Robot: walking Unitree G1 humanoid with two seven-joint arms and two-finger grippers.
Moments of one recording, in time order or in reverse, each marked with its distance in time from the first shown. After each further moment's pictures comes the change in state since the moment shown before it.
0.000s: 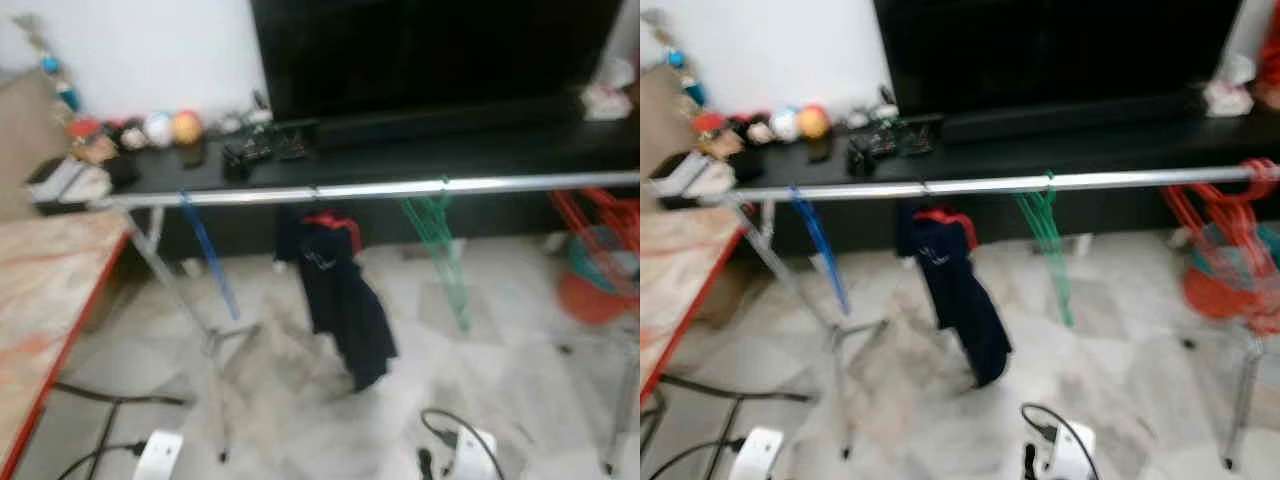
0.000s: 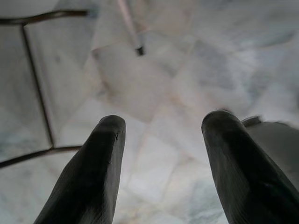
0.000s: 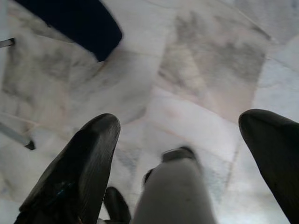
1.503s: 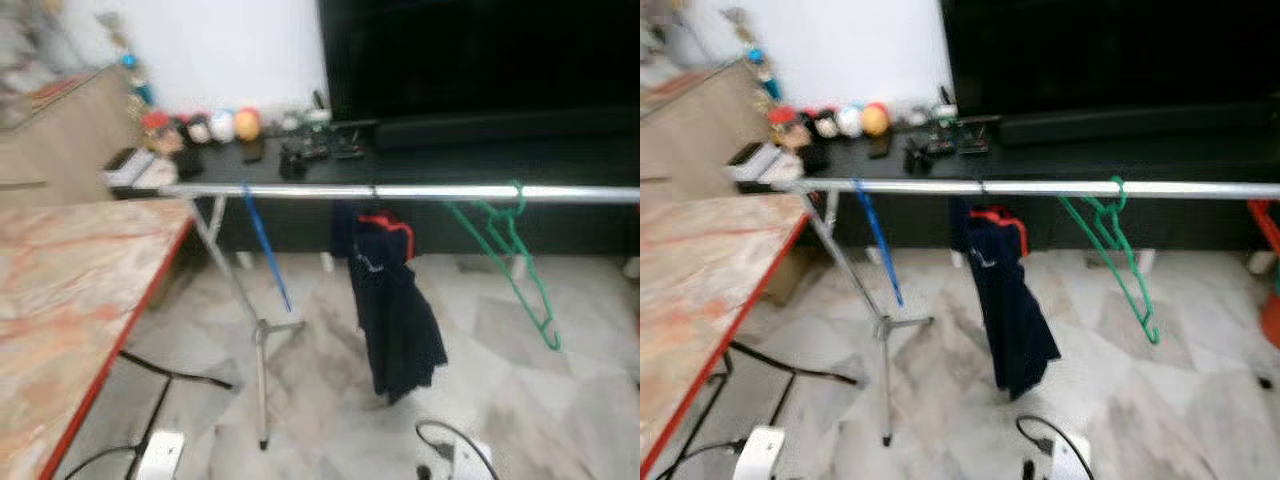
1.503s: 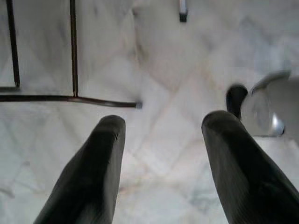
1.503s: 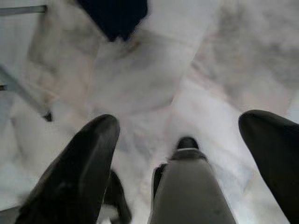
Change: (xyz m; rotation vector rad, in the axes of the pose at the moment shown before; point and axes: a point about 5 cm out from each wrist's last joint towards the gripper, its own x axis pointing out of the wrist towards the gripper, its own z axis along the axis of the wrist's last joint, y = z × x) left arm -0.002 -0.004 -0.019 -0.041 0.053 0.001; right arm 0.001 -0.012 0.000 -0.051 0.028 -0.040
